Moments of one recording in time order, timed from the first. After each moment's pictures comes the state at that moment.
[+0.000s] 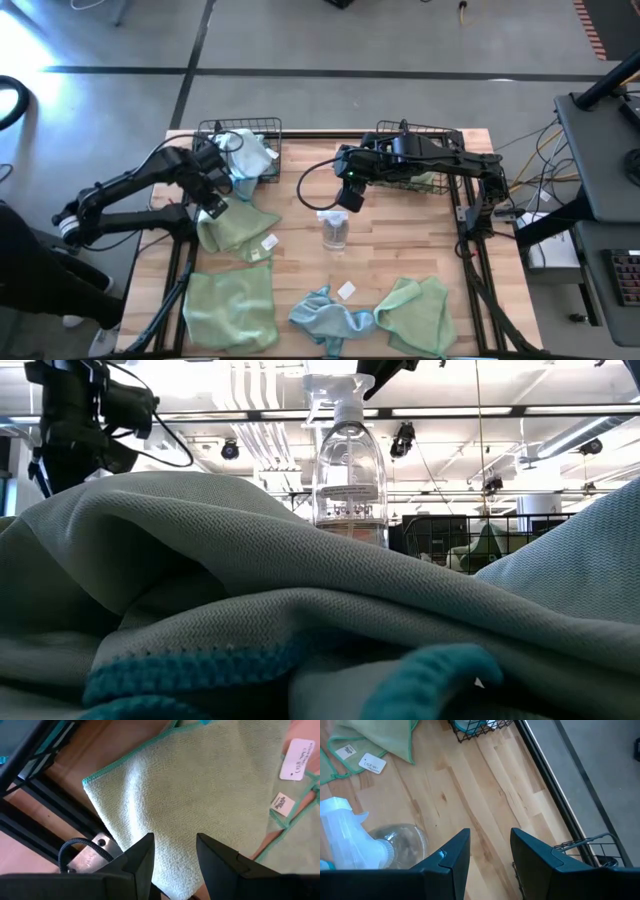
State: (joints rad) left arm 0.65 0.91 0.77 -1.35 0.11 -0.18; right arm -0.02 1.85 2.17 -1.40 0.34 0.28
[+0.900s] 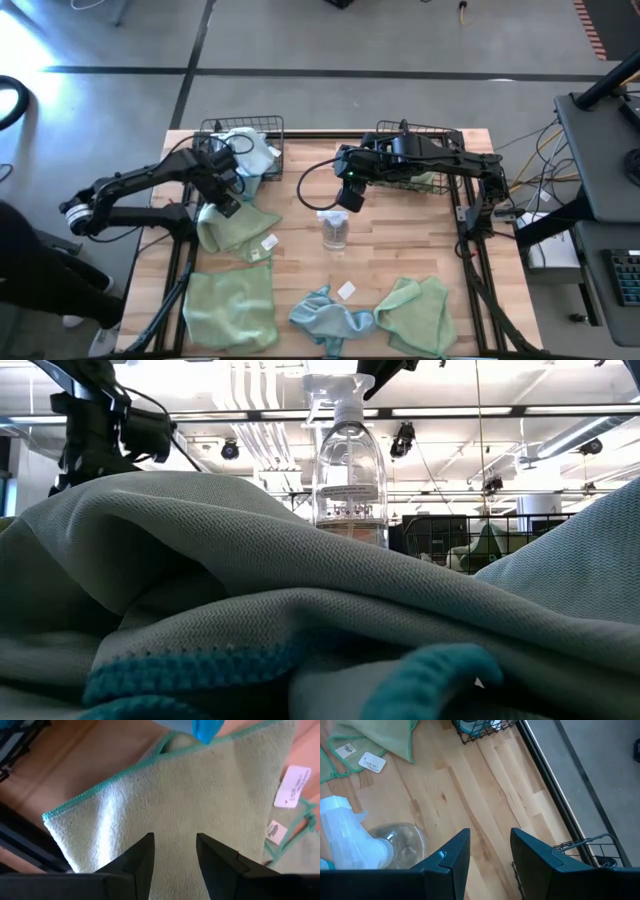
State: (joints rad) left arm 0.64 1.04 0.68 -1.13 0.17 -0.23; right arm -0.02 1.85 2.17 -1.41 0.34 0.27
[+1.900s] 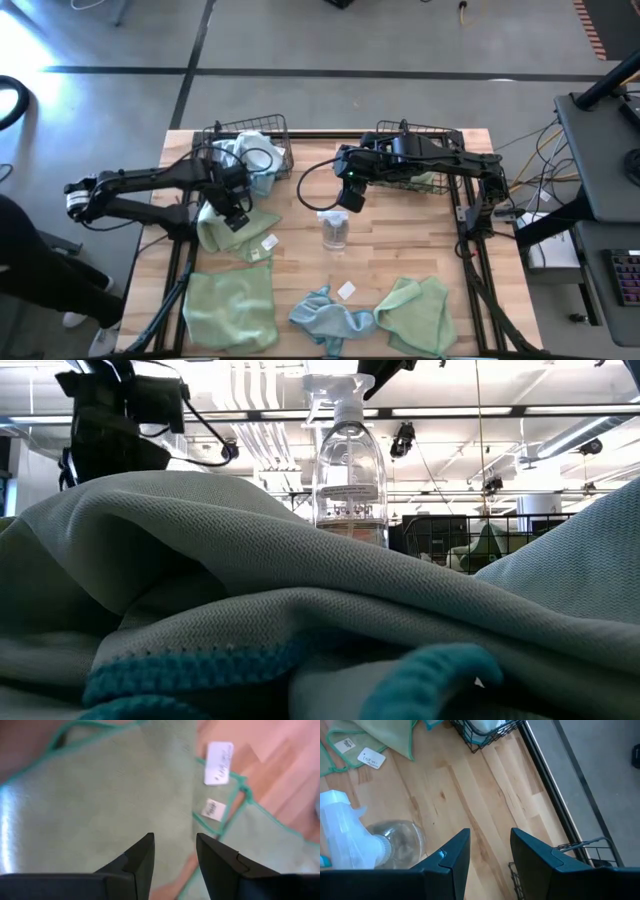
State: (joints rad) left arm 0.31 1.09 0.78 -1.12 0.26 -0.44; right arm -0.02 1.85 2.17 -1.41 0.34 0.24
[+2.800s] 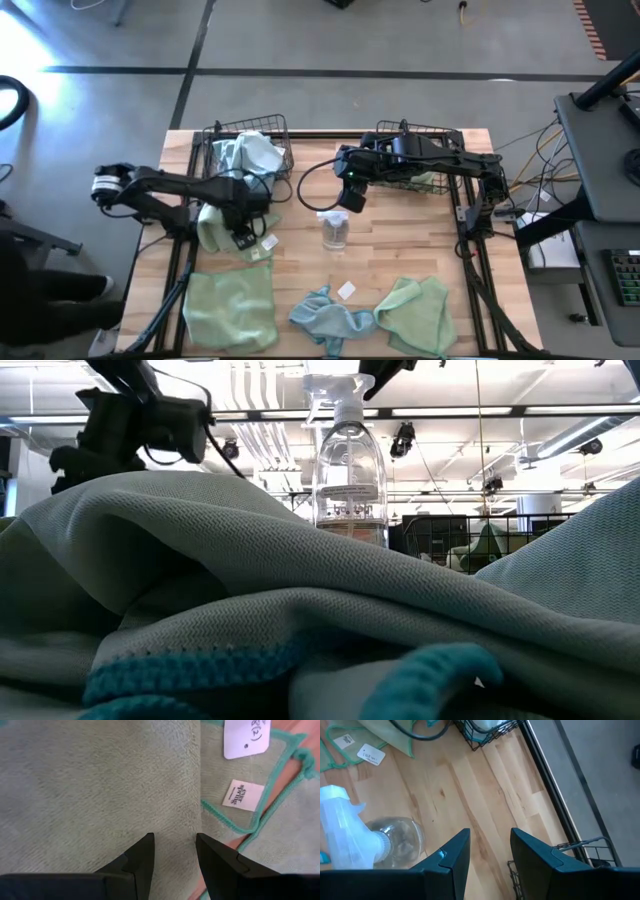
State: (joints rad) left arm 0.09 1.38 0.76 -1.02 0.19 -0.45; right arm -0.02 1.85 2.17 -1.42 0.34 0.23
